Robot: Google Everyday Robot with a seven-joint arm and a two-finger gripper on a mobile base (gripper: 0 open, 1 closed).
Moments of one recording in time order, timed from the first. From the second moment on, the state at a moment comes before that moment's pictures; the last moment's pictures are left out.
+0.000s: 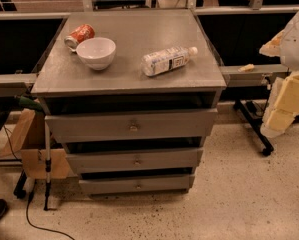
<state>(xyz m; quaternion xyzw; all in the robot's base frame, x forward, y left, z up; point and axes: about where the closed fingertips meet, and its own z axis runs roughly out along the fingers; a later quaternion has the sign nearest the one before) 0.438 -0.217 0.976 -0.60 0.78 -0.03 0.16</state>
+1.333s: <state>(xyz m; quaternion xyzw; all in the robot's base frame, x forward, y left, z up) 0.462 -0.157 0.912 -0.62 0.75 0.05 0.23</state>
